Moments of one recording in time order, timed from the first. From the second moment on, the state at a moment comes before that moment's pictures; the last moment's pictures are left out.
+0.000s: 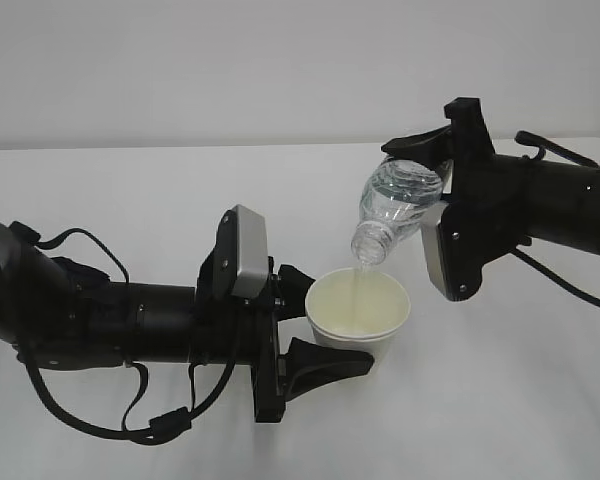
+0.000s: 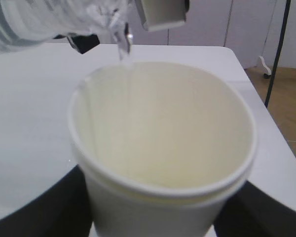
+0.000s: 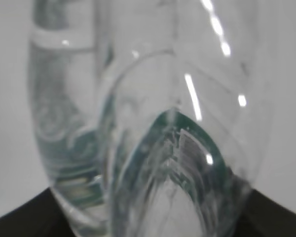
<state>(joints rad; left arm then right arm) -0.55 2.10 -0.84 1.03 -1.15 -0.33 0.21 1.72 -0.76 -0.73 -0.69 -1.27</state>
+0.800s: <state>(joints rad) -0.55 2.10 -0.84 1.01 -1.15 -0.33 0.21 1.72 -0.76 -0.73 -0.71 -1.28</state>
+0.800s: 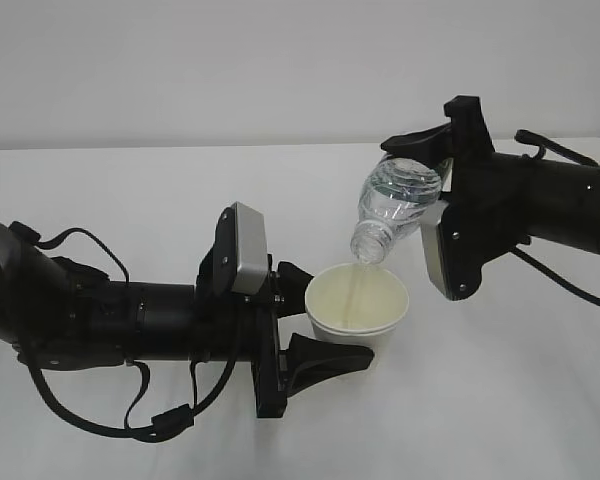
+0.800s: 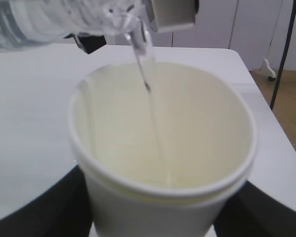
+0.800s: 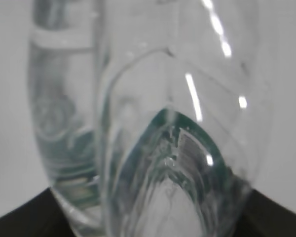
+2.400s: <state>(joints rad) -0.55 2.10 -0.84 0.99 -1.15 -0.33 0.21 1.72 -0.76 -0.73 -0.71 -1.28</state>
